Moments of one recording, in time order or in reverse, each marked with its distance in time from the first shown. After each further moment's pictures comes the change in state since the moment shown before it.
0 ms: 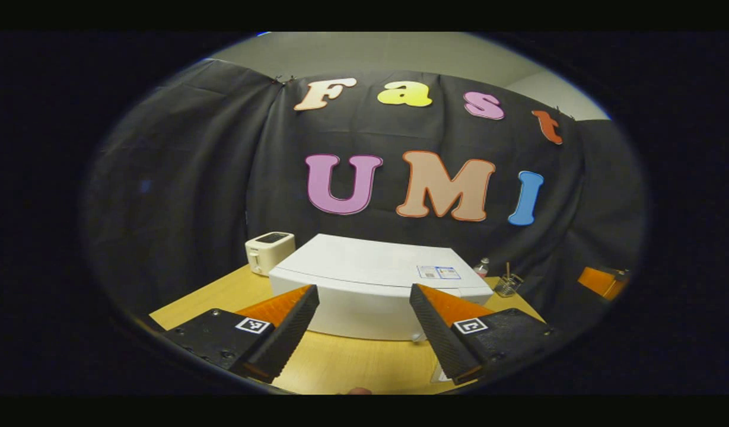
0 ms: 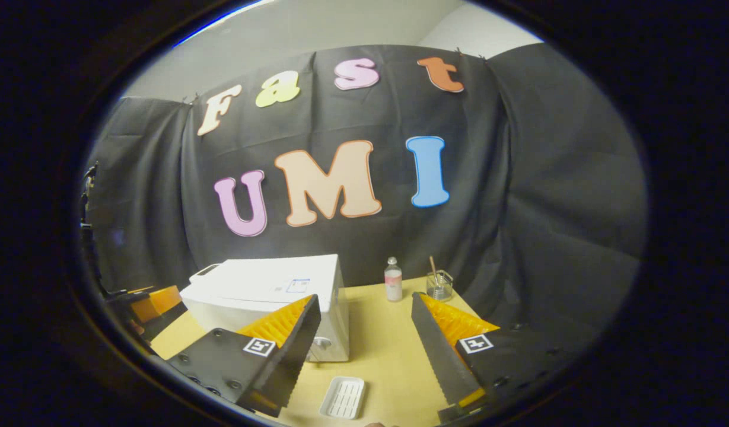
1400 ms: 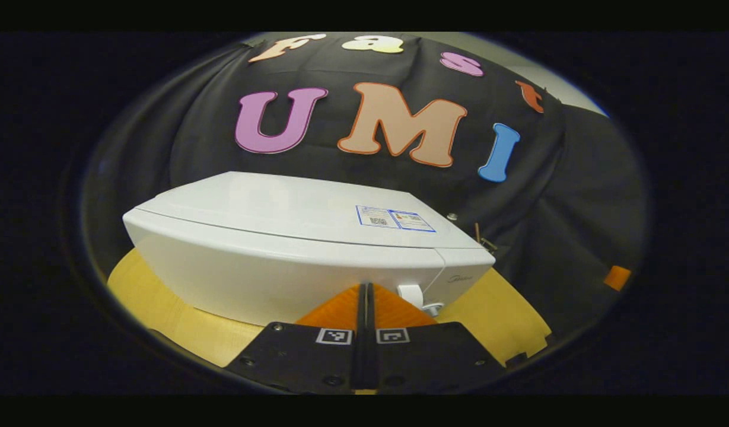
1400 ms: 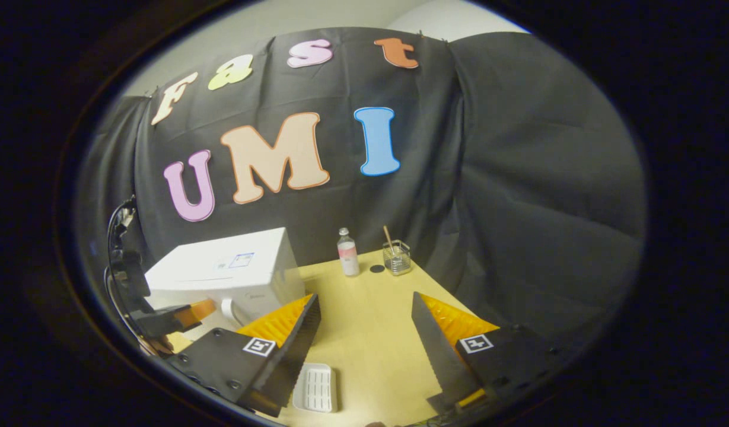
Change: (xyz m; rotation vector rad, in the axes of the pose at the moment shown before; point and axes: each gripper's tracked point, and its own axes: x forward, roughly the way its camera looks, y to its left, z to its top) left arm 0.119 -0.110 -0.142 -0.028 0.267 -0.278; right arm 0.004 -0.068 -0.077 0.057 0.118 -0.240
